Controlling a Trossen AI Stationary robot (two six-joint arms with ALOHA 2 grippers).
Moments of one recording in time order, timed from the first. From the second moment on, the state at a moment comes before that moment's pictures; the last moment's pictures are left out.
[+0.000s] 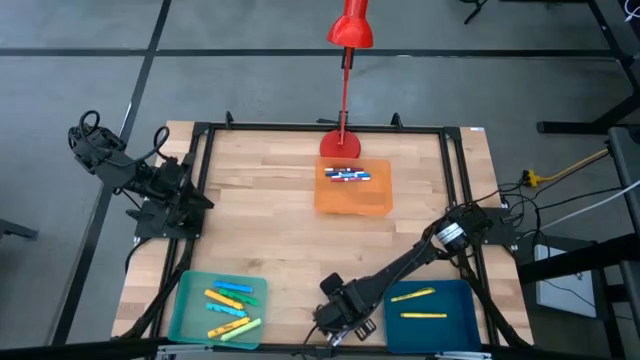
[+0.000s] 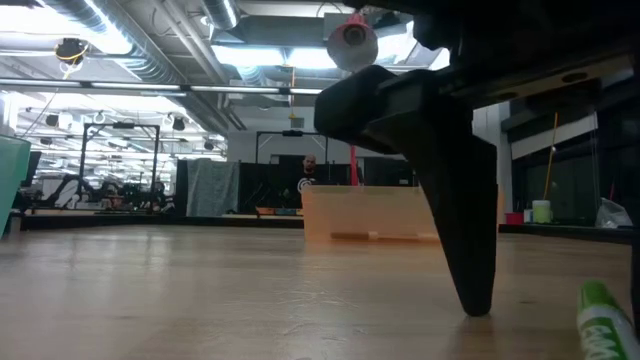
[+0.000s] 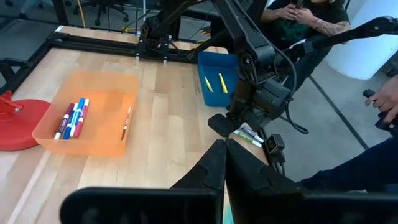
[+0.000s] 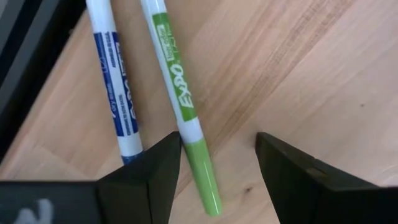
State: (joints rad) left arm -0.64 0.68 1.25 -1.00 -0.40 -0.43; right arm 0.57 2.31 1.89 -0.98 -0.01 -0.10
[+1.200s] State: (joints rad) left arm -0.64 0.68 1.25 -1.00 -0.40 -0.45; right arm 0.56 2.31 1.89 -0.98 -0.05 -0.11
